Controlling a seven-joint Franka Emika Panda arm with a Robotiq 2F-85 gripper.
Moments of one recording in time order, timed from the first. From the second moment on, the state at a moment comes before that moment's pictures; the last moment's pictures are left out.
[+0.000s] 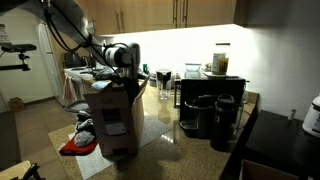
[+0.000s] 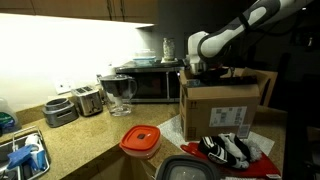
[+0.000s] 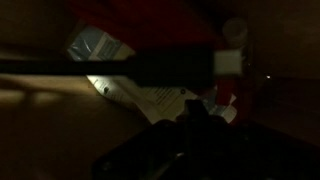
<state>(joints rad) 0.11 0.35 0.02 -1.88 0.03 2.06 0.34</state>
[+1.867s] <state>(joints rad) 0.11 0.16 0.00 -1.90 0.05 1.90 0.75</state>
